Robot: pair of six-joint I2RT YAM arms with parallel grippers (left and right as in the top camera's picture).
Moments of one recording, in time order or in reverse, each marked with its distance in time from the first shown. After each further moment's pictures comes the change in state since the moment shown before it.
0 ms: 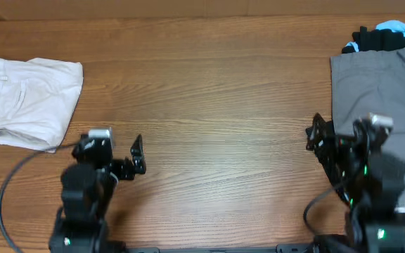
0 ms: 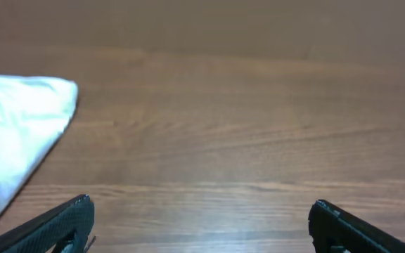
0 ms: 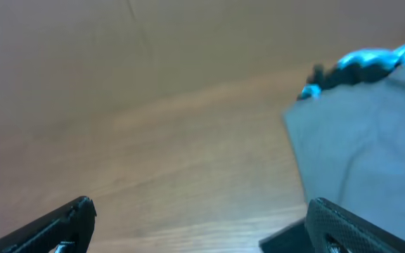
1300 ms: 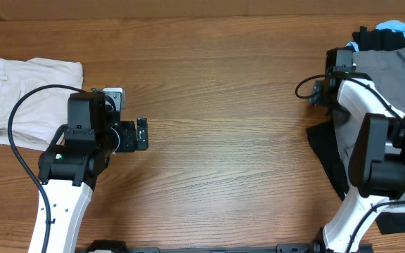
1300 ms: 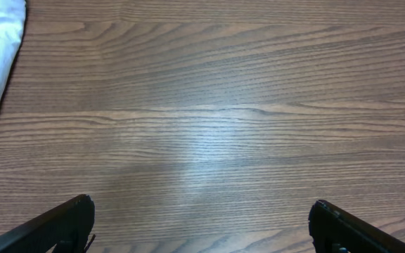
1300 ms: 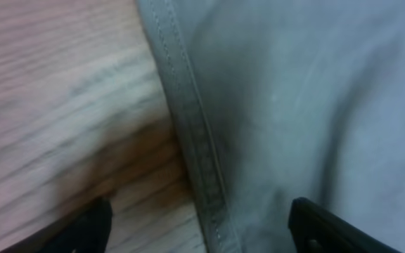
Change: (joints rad) left arm 0.000 0.570 0.512 -0.458 0.047 0.027; right arm -0.117 1.444 0.713 -0.168 0.365 -0.037
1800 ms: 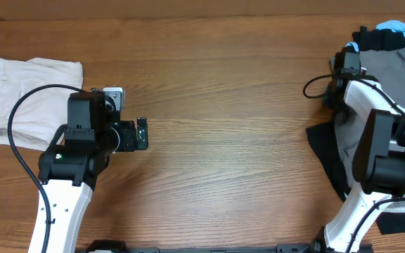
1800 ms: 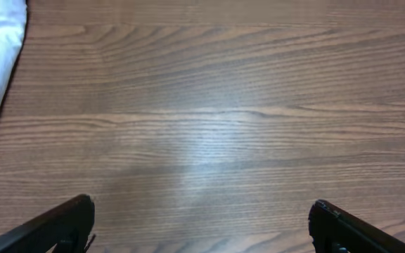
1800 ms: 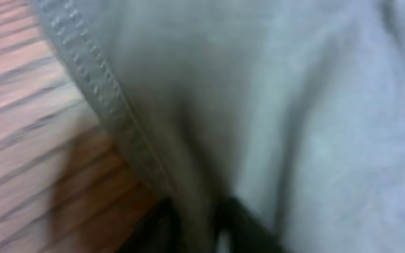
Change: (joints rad) left arm 0.000 0.000 0.000 0.004 0.000 0.000; right arm -0.054 0.026 0.006 0.011 0.051 0.005
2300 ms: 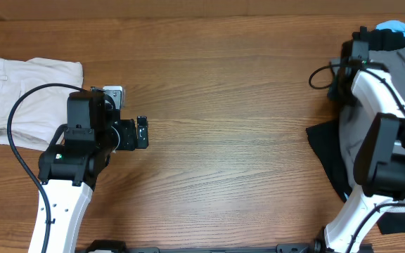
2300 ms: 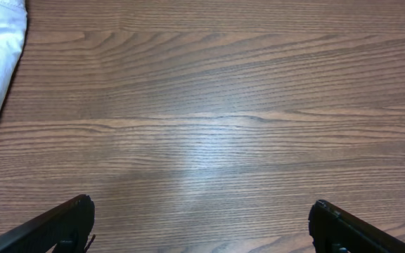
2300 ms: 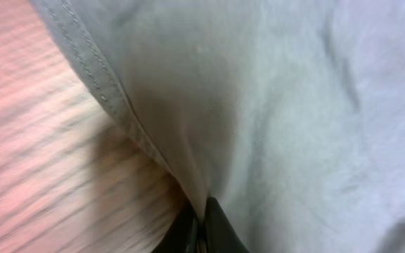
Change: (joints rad) left arm 0.000 0.000 0.000 0.019 0.004 0.000; right arm -0.009 -0.035 0.150 -0.206 -0.035 0.002
